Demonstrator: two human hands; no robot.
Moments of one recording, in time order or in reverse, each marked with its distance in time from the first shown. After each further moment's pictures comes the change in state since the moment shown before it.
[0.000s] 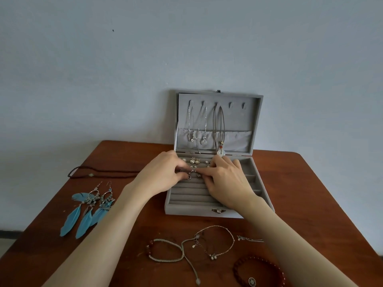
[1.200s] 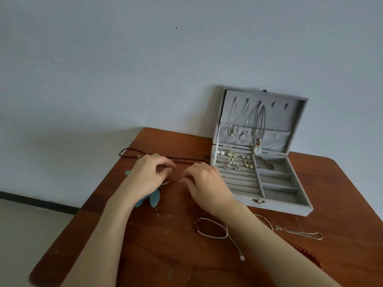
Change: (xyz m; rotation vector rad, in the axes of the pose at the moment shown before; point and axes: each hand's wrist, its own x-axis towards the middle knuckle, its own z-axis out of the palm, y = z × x) left_hand -0.095 -0.079 -0.026 -0.221 0.239 -0.245; right_hand 0.001 -0.123 0.009 0.308 -0.166 -0.138
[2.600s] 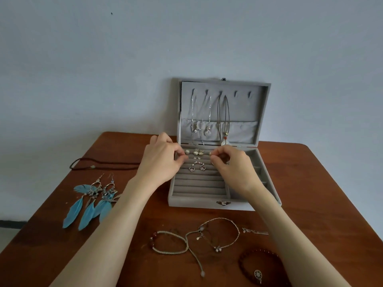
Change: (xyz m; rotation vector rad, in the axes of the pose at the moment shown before) left_hand 0.067 0.077 0.073 0.286 0.089 0.177; right_hand -0.021 0.108 -0.059 0.464 0.251 0.423
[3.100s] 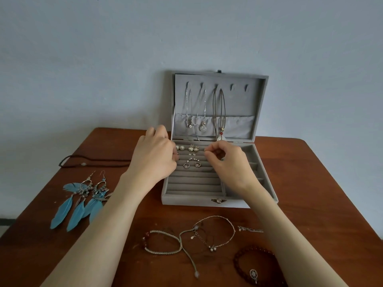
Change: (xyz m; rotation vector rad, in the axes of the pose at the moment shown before) left_hand 0.001 0.009 -0.008 0.247 -0.060 0.064; right_hand 0.000 0.000 0.001 0.058 -0.005 -0.010
